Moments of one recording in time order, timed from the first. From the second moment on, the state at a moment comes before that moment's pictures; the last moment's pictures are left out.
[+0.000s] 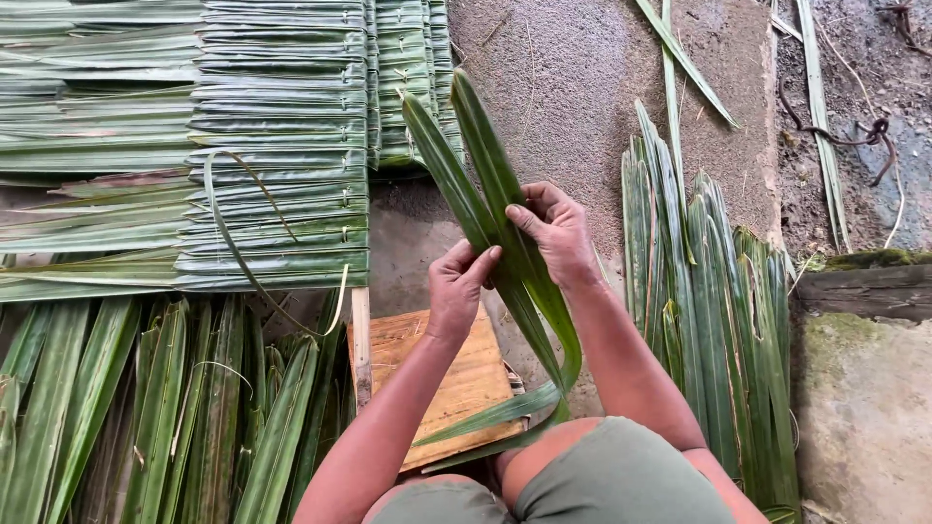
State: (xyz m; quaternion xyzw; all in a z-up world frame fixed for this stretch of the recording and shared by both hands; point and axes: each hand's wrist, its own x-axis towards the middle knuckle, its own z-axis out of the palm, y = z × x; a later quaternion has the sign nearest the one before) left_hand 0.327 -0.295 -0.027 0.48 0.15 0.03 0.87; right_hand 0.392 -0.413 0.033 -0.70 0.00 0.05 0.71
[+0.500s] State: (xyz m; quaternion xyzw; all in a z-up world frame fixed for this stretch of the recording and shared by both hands) left_hand 0.321 -0.287 -0.018 0.52 0.15 0.04 0.84; right_hand 0.383 -0.394 0.047 -0.70 -0.03 0.06 0.71
